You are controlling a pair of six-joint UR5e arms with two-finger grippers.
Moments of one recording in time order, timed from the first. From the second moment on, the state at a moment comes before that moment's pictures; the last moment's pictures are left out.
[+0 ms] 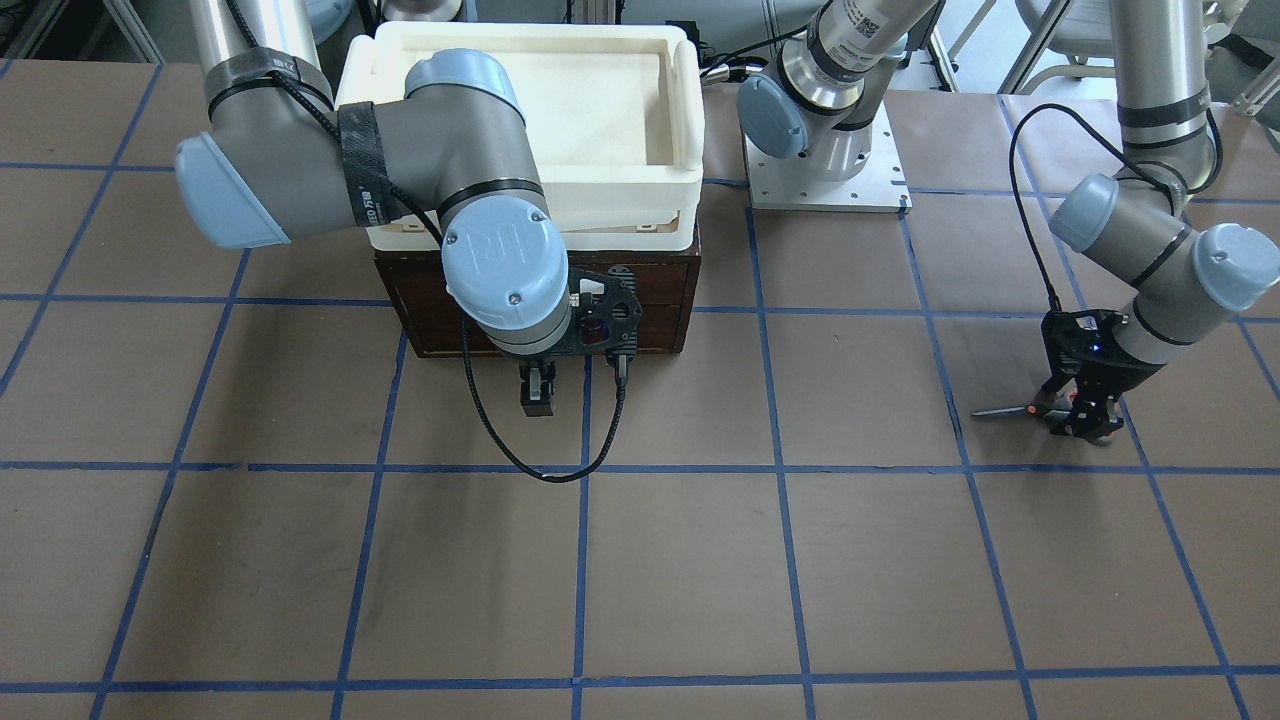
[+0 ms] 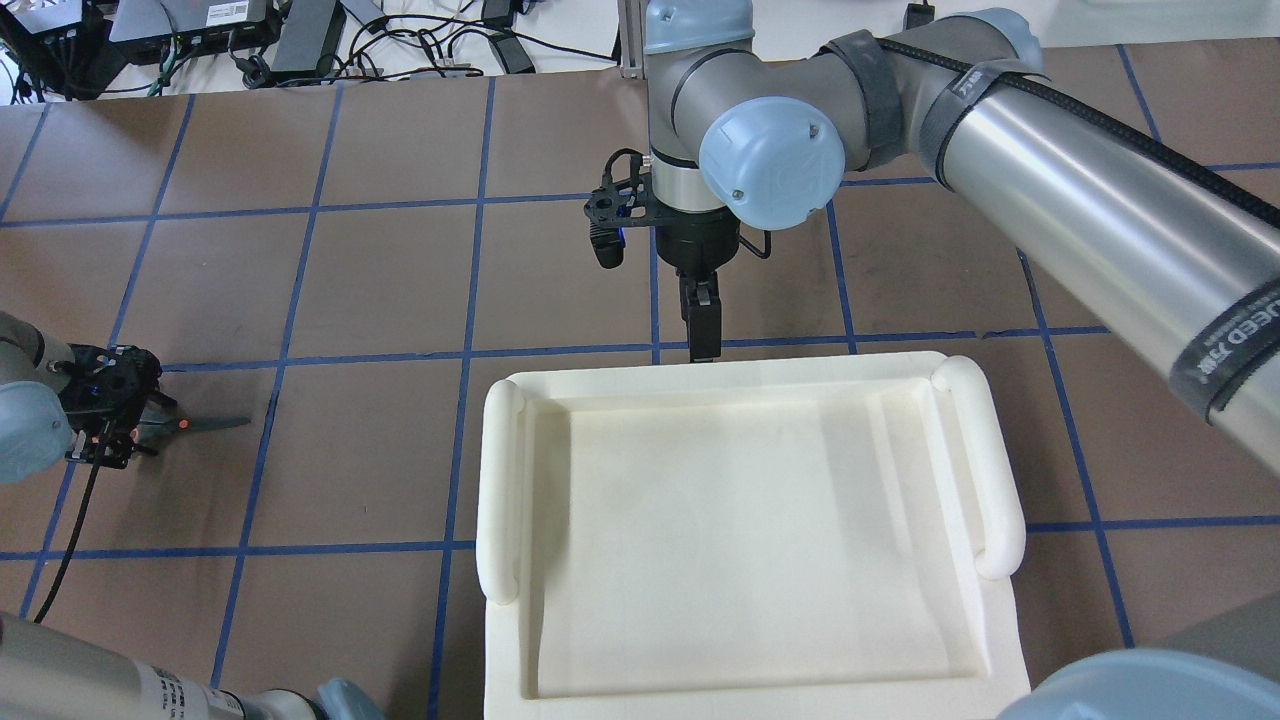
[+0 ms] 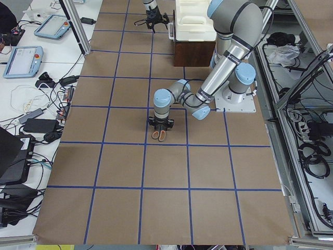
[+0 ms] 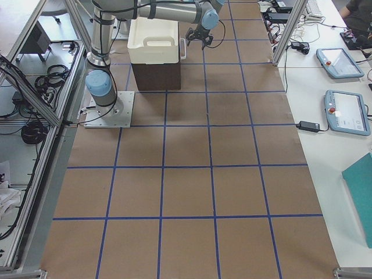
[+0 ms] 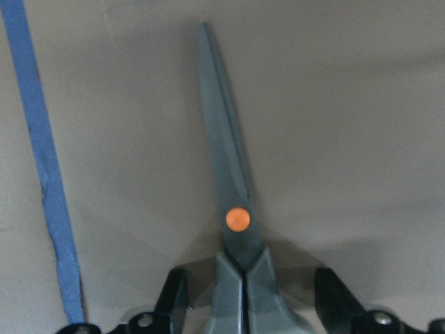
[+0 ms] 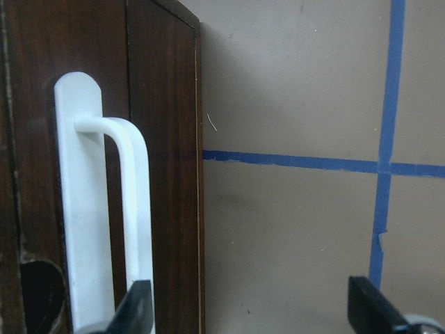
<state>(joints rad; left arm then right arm) -0.83 -1.94 -2.07 -0.69 1.55 2.43 1.88 -1.15 1.44 -1.53 -1.46 -1.31</state>
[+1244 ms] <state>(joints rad) -0.86 -1.83 -1.98 -0.73 1.45 2.41 1.89 -1.15 1.48 -1.50 -1.47 -1.27</state>
